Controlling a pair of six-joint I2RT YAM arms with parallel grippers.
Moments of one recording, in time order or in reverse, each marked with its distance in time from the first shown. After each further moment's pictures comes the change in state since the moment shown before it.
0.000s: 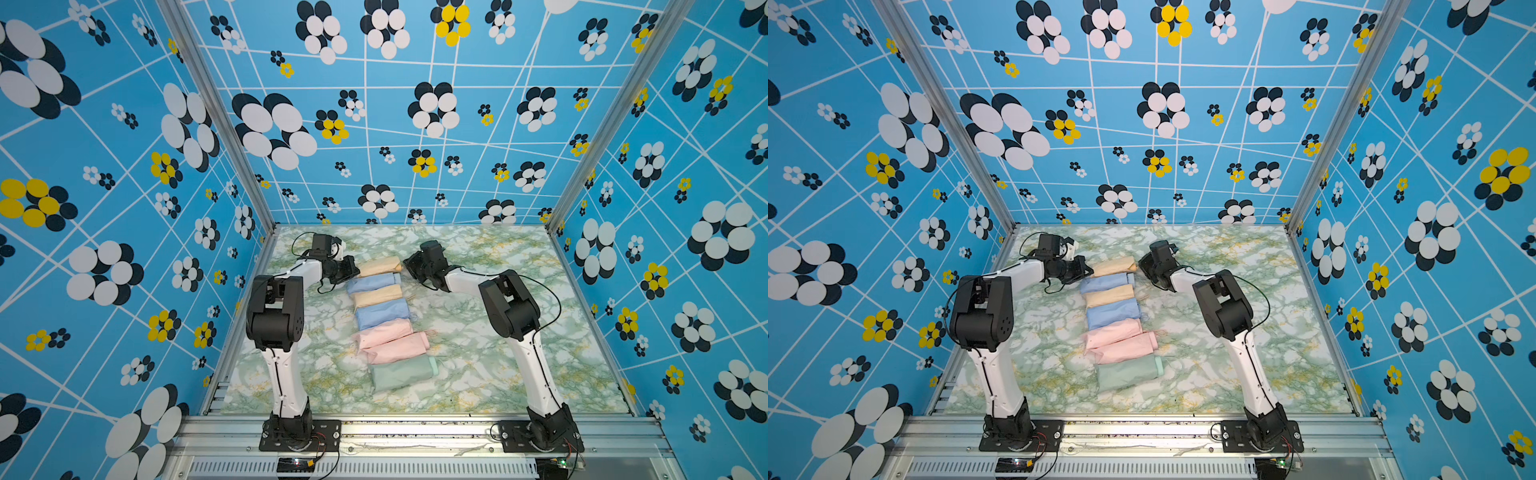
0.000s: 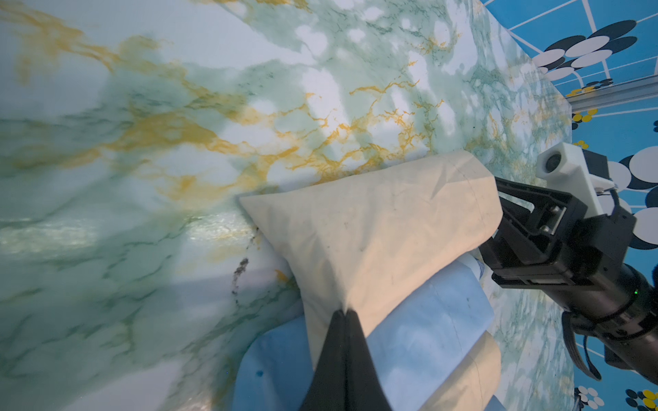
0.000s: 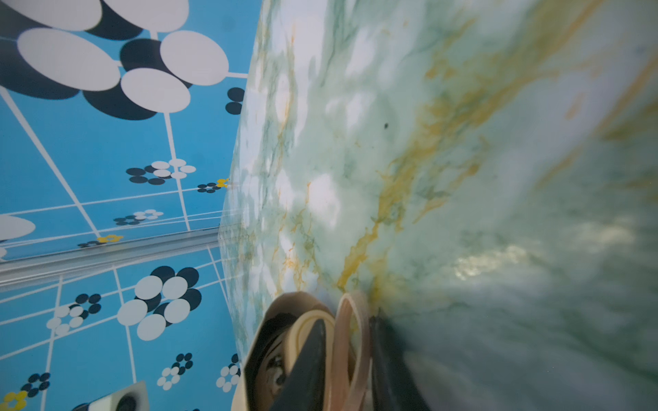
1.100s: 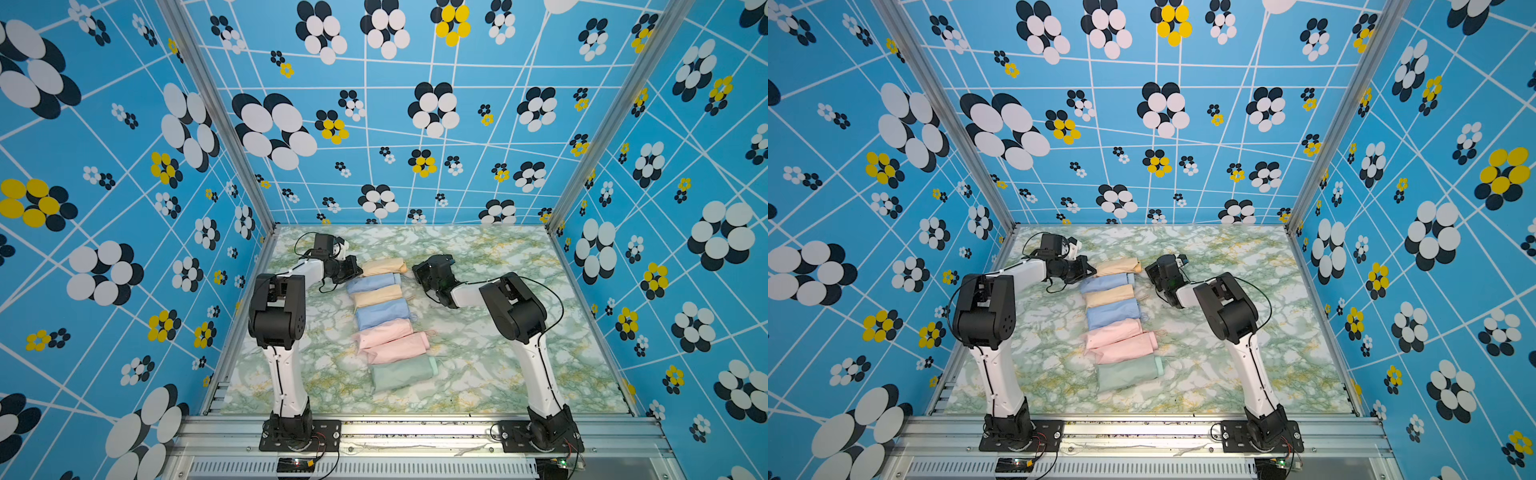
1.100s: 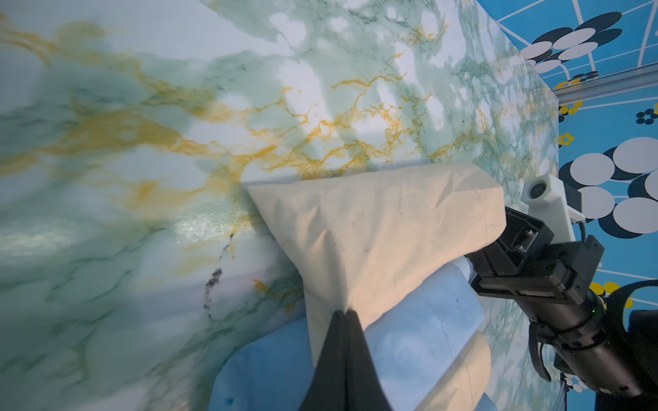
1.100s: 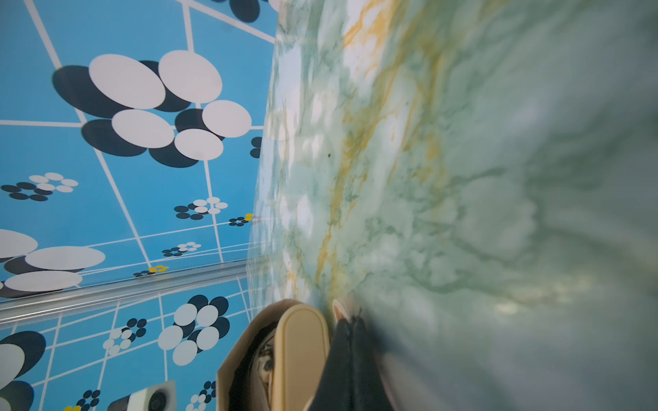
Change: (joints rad) left arm -0.007 0.026 0.027 0.000 0.037 0.000; right arm -0.002 -0.079 -0.300 0.348 0.134 0.095
